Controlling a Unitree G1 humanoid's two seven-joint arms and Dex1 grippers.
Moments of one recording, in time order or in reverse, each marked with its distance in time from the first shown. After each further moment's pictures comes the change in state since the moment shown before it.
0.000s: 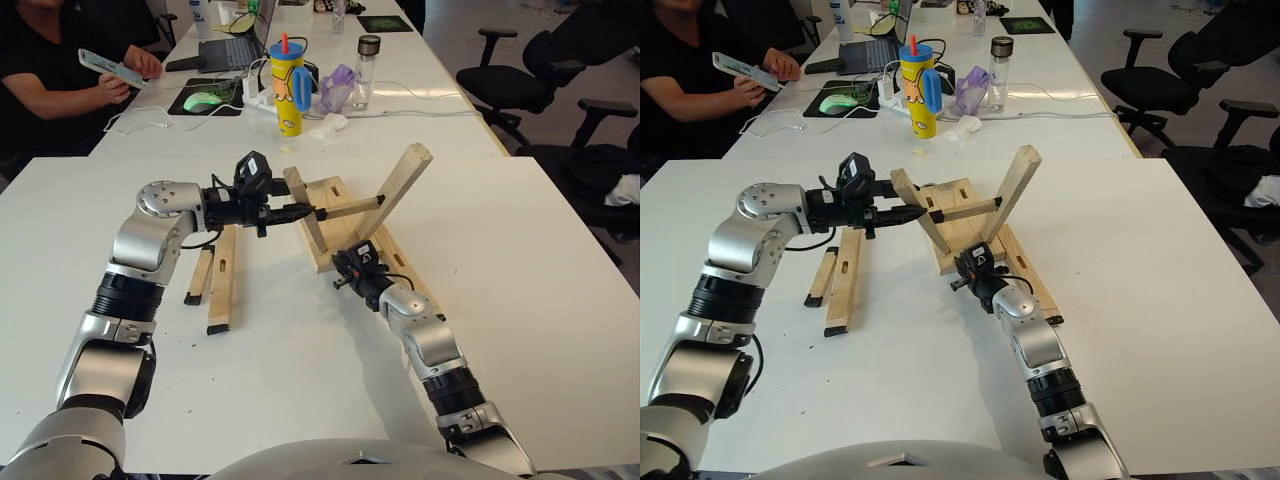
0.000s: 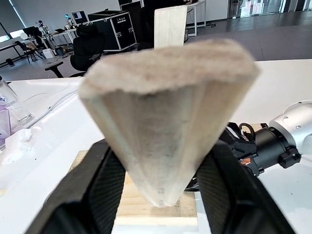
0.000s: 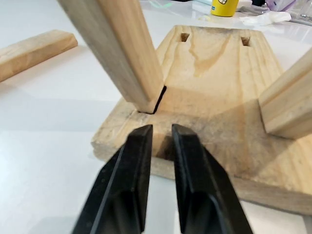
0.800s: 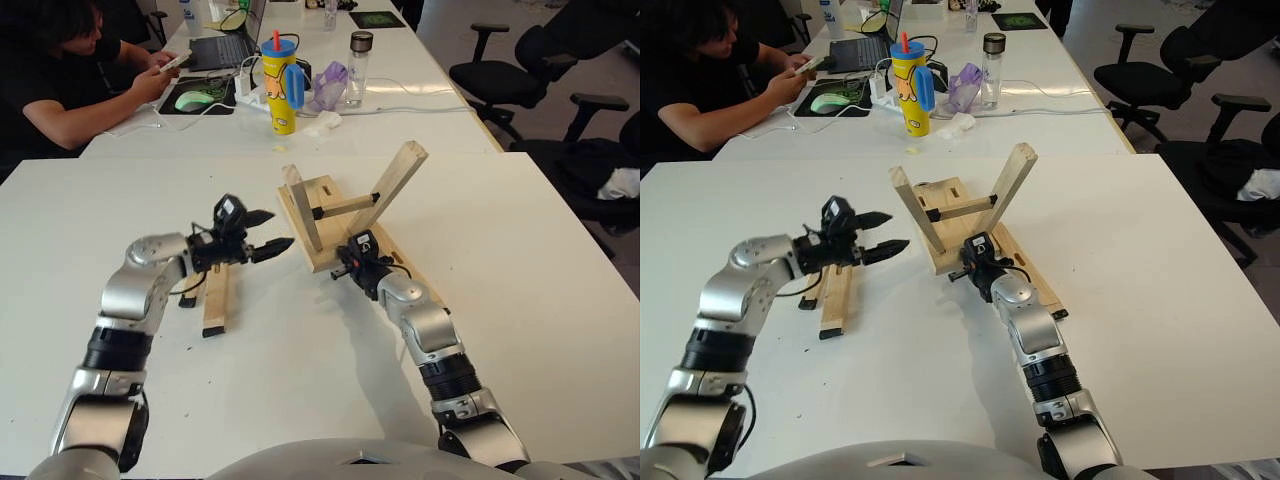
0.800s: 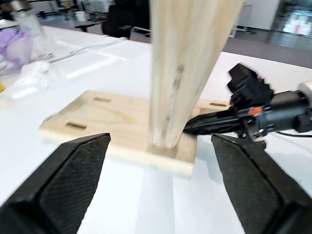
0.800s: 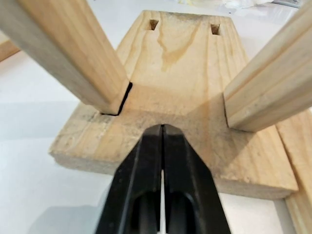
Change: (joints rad) left arm 0.378 -0.024 0.178 -0.126 -0.016 0.083 0.243; right arm -0.046 0.036 -0.007 -0.025 -0.009 0.168 -0.033
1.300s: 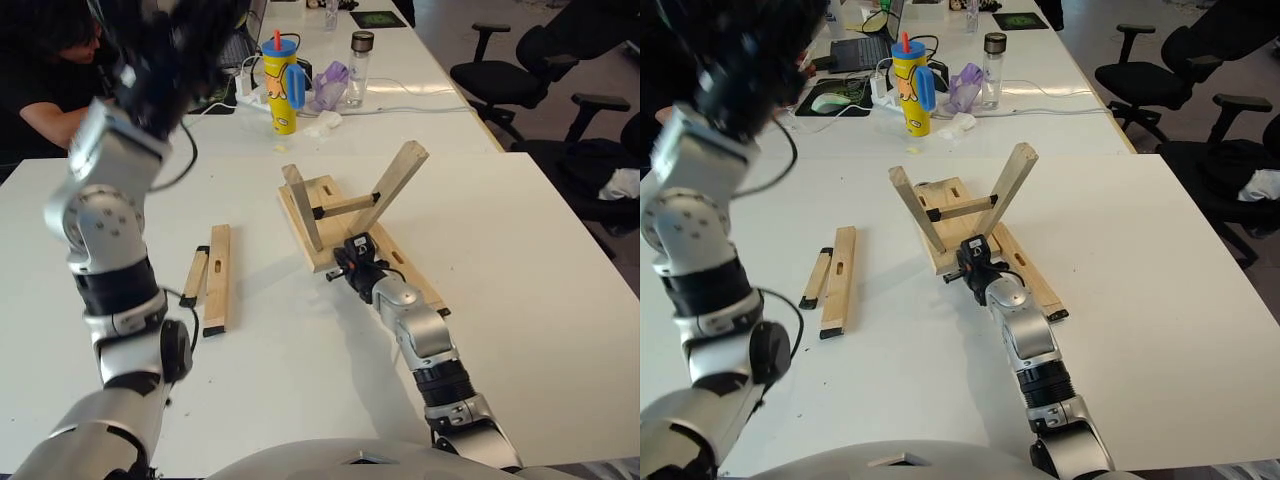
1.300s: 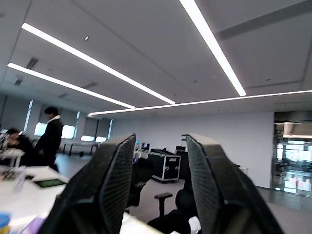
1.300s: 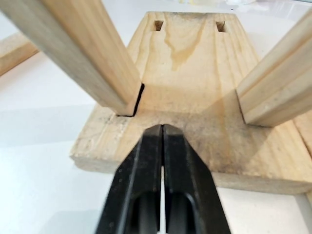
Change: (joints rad) left arm -0.657 -0.168 0.296 -0.200 -0.537 0.174 0.395; right arm 0.018 0.044 -0.005 0.009 0.001 -0.025 -0.025
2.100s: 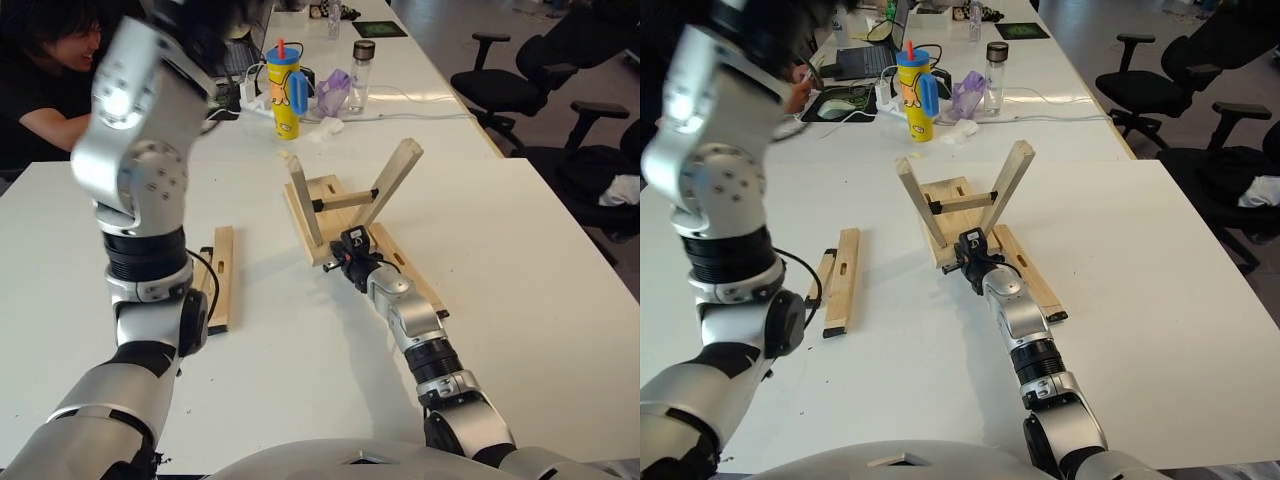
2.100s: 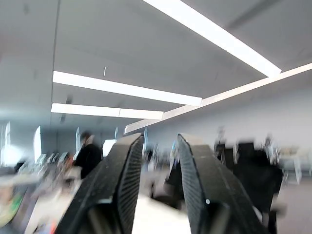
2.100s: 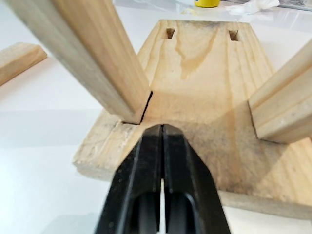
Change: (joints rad) left arm 0.015 -0.059 -0.313 0.083 0.406 -0.048 0.190; right arm -0.134 0.010 -0.044 0.256 0.011 -0.141 0.026
